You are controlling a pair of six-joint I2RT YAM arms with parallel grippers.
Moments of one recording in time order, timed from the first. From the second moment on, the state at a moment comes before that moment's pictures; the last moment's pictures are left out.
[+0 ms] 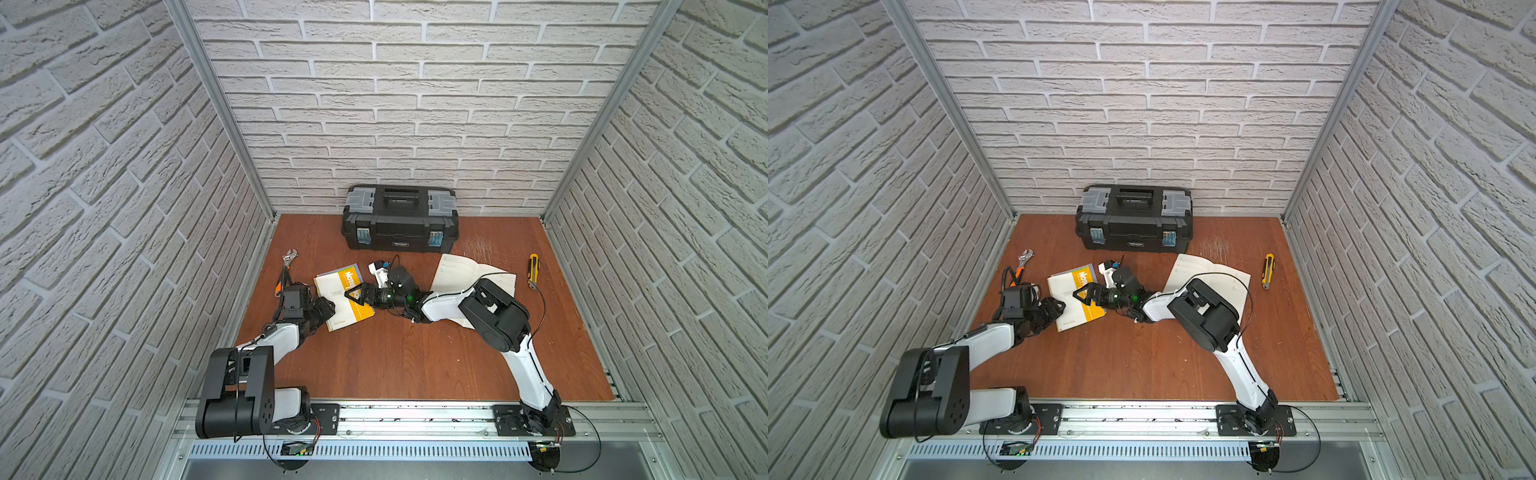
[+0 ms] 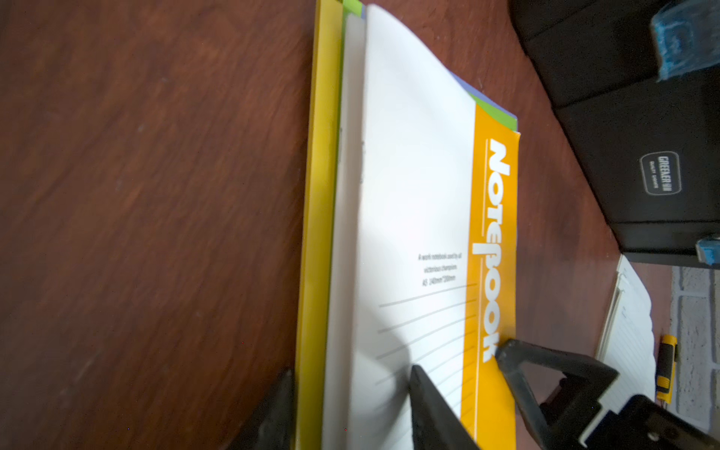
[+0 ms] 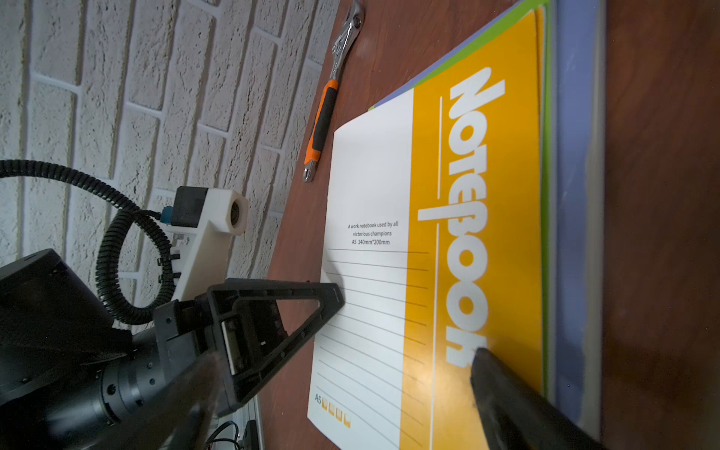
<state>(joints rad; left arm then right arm) 0.02 1.31 0.41 0.04 0.27 -0.64 0.77 2.23 1.28 0.56 -0.45 0.96</state>
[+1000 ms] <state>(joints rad) -0.01 1.24 0.47 -0.09 0.21 -0.63 0.77 2.21 1.28 0.53 -0.45 0.94</state>
